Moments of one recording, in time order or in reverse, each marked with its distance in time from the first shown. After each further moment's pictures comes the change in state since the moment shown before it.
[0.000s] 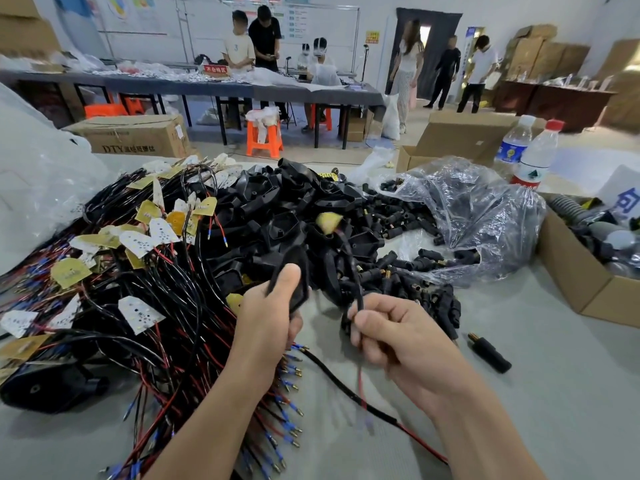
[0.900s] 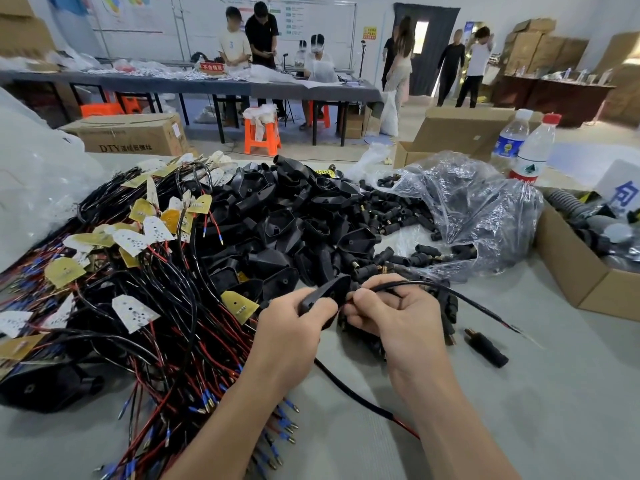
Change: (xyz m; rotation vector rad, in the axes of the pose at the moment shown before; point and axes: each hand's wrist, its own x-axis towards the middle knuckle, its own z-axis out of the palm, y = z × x) left_hand -0.014 -0.012 0.015 0.286 -0.171 0.110; right_hand 0.013 0.007 0.012 0.056 0.471 -0.151
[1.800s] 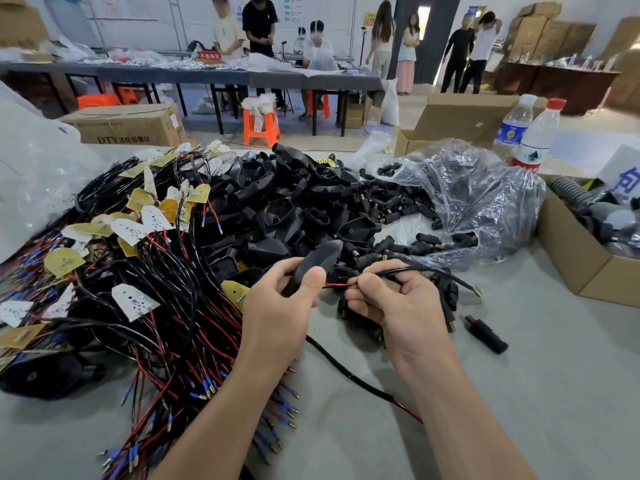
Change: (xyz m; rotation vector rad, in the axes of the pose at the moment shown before) left_hand 0.002 -0.001 -0.003 -0.003 0.225 0.102; right_hand 0.005 0.001 -0.003 0.100 -0.033 0.033
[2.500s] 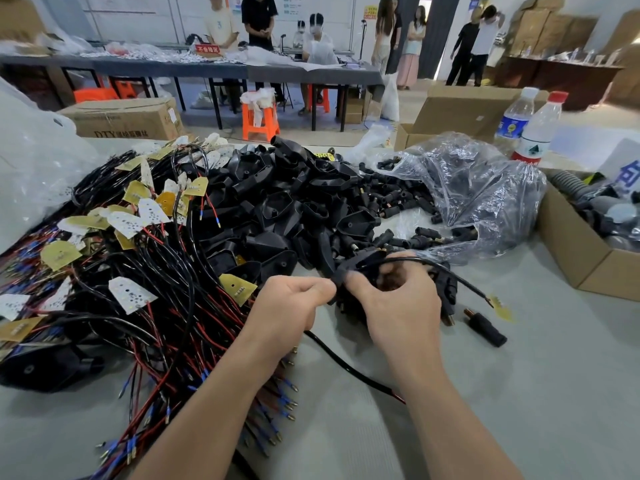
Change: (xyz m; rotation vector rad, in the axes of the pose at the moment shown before) left_hand 0.000 0.011 -0.008 0.031 -0.351 -0.168; right_hand -0.003 0.011 0.000 -0.681 0.285 -0.209
